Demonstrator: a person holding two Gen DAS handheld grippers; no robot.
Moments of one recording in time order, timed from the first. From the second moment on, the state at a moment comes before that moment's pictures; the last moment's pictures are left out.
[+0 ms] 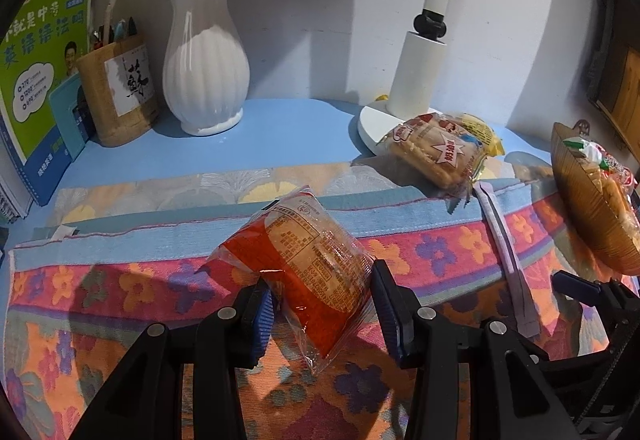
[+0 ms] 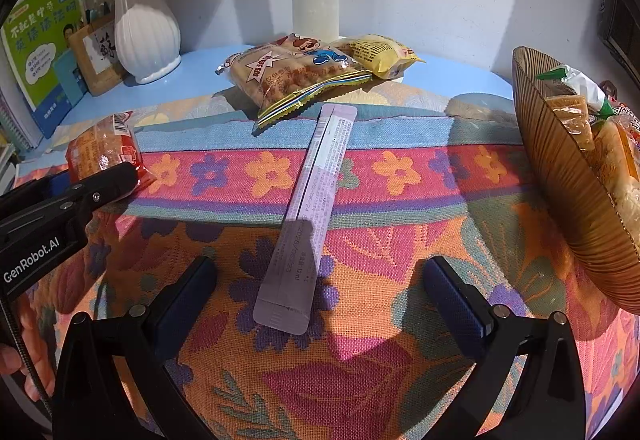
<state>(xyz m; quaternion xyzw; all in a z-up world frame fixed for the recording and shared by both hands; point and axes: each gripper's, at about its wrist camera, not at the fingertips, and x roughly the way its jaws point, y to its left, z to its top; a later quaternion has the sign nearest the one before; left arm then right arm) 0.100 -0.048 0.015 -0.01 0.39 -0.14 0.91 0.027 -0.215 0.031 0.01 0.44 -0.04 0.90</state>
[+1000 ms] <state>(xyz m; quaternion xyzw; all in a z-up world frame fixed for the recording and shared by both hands) 0.104 -0.037 0.011 -0.04 0.40 -0.15 0.90 0.027 -0.215 0.031 0.01 0.44 -0.04 0.90</state>
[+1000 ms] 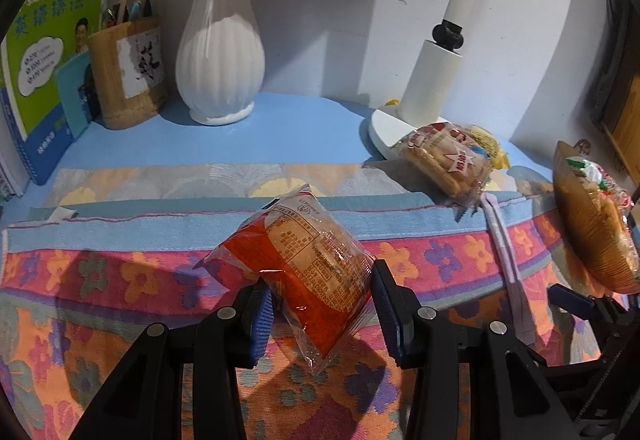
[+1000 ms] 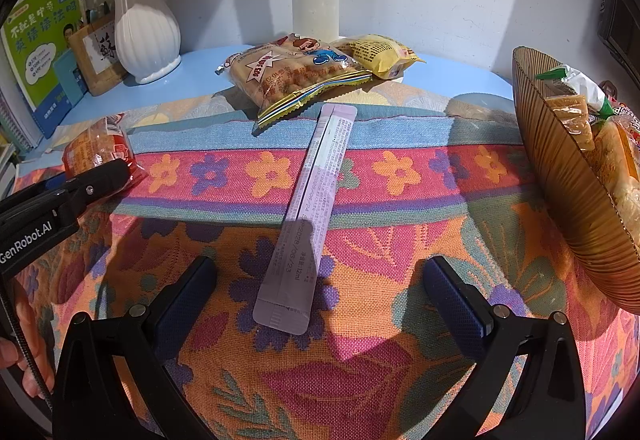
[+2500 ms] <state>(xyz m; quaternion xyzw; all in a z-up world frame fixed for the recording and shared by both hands) 0.074 -0.063 0.072 -0.04 0.34 -0.22 0.91 -0.016 -0.300 0.107 0.22 0.32 0.08 0.92</state>
